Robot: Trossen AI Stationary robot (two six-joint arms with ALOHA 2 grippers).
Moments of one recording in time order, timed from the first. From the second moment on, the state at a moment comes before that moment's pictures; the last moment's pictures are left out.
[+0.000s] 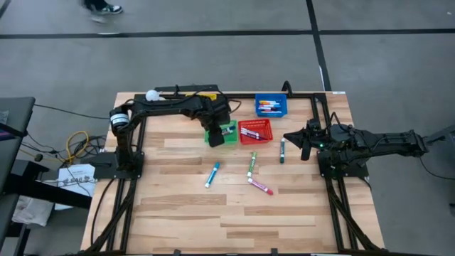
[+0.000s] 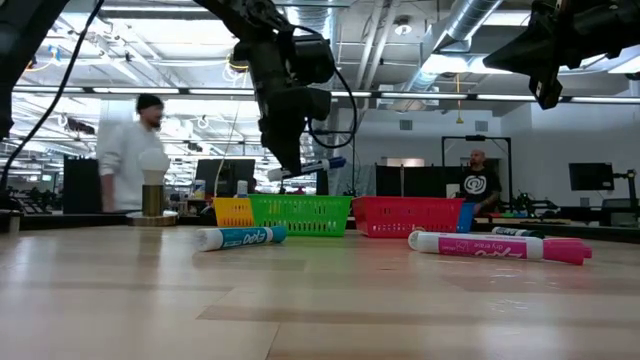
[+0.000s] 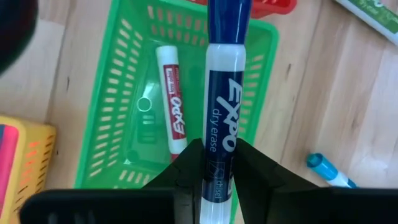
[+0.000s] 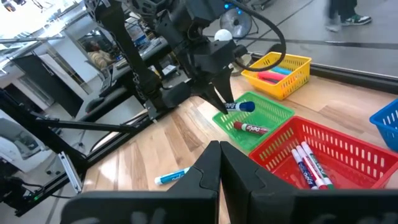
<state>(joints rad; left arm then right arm) 0.31 1.89 1.49 -0.86 0.08 0.12 0.04 0.39 0.39 -0.20 0.26 0.52</state>
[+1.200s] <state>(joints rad) 0.34 1.98 1.39 -0.67 0.11 0.12 0.04 0.39 0.39 -0.20 0.26 0.52</state>
